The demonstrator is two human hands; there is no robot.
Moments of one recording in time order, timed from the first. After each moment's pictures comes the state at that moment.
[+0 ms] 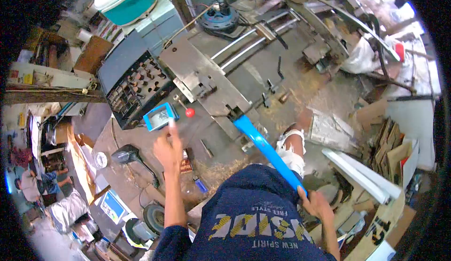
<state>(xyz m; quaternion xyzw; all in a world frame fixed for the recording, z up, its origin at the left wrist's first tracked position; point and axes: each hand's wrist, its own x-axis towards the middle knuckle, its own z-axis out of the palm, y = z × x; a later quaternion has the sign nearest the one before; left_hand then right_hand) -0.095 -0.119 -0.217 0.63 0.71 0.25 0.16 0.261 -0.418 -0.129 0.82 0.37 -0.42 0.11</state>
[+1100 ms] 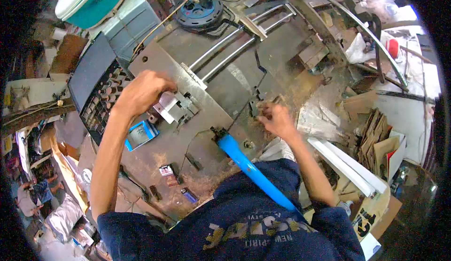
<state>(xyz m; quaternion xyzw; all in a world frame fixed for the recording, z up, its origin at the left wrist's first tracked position) -0.013 0.115 -0.154 0.95 0.20 -0.04 0.22 0.310 -0.134 -0.260 0.77 0.56 -0.28 -0.09</state>
